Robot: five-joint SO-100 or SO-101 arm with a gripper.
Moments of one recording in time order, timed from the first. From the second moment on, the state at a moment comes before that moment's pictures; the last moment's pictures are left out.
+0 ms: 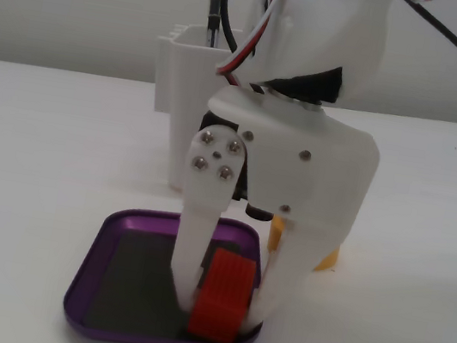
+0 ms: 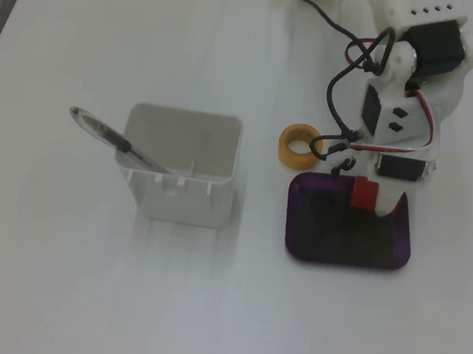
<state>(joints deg) -17.4 57.0 58.6 63.8 18.8</state>
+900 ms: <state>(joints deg) -18.2 56.9 29.3 93.2 18.7</state>
